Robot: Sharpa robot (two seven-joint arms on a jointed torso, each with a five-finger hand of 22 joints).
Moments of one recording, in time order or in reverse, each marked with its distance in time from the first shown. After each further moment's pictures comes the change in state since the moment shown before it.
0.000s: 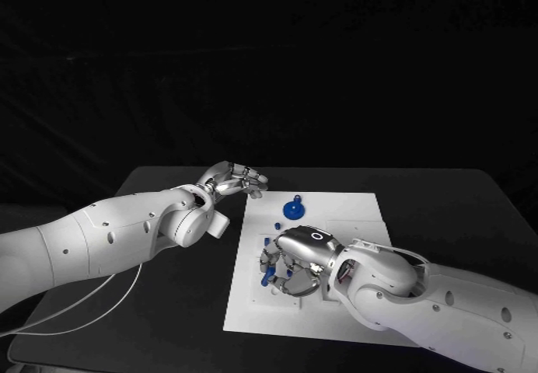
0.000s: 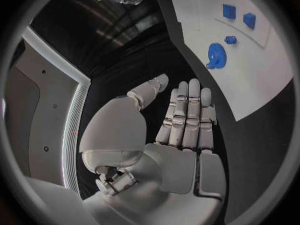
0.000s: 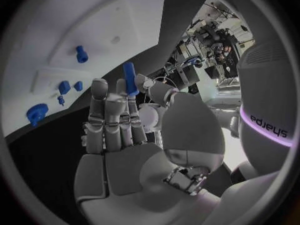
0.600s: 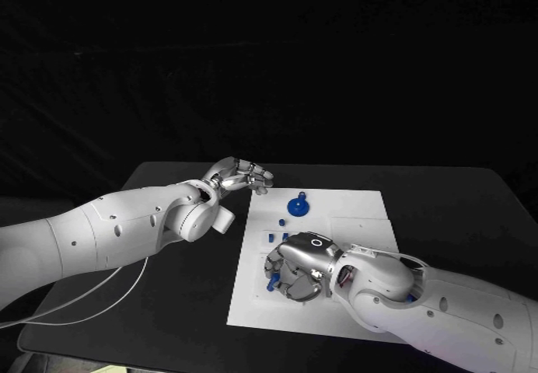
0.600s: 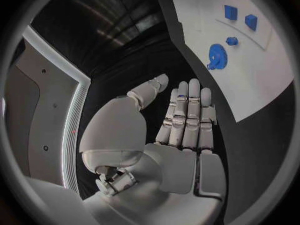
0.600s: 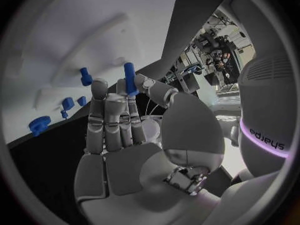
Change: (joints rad) left arm 0.000 -0.001 0.000 0.000 0.007 0.004 0.000; left_hand 0.000 0.000 0.000 0.000 0.000 0.000 0.000 0.000 0.000 0.000 0.000 0.000 -0.001 0.000 0.000 -0.004 0.002 0.000 0.000 0.000 -0.004 0.001; right arm -0.021 0.026 -0.017 -0.049 -0.062 0.033 0.004; right_hand 0.002 0.006 -0.004 -0.007 0.005 -0.002 0.001 0.000 0.000 0.000 0.000 -0.002 0.008 0.000 0.000 0.000 -0.001 0.000 -0.001 0.001 0.000 0.002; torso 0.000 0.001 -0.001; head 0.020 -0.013
